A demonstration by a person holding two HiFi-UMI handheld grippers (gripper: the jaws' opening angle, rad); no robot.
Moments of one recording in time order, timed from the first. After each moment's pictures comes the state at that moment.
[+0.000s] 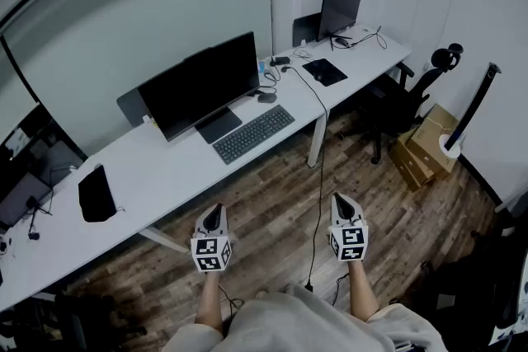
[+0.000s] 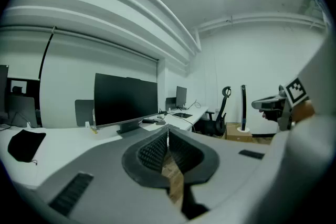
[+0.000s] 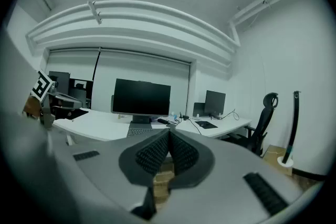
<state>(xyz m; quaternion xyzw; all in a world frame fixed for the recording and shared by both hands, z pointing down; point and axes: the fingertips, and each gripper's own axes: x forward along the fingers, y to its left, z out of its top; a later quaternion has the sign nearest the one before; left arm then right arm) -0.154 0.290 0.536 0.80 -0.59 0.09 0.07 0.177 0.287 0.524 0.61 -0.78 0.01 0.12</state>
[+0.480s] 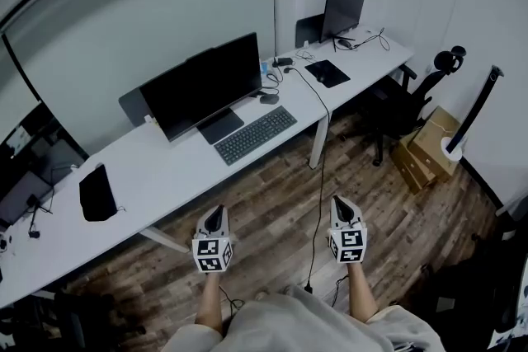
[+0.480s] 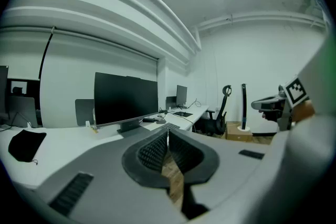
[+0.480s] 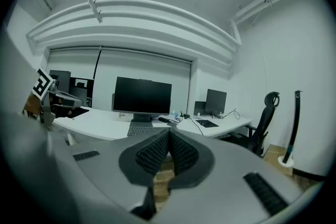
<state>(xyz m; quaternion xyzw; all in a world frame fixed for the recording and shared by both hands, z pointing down) -0.156 0.289 0.539 0.80 -0.59 0.10 0.07 0.170 0.286 0.531 0.61 -0.79 0.01 0.12</state>
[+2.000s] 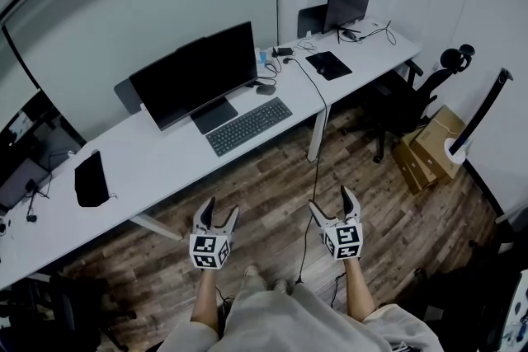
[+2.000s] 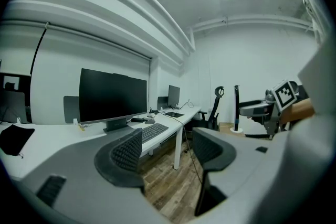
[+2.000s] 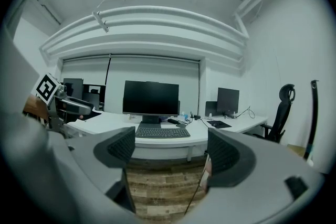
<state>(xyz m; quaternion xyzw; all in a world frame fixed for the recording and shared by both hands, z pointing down) -0.084 0.286 0.552 0.82 -0.56 0.09 0.07 0.199 0.262 0.548 0.54 -0.83 0.02 0.10</state>
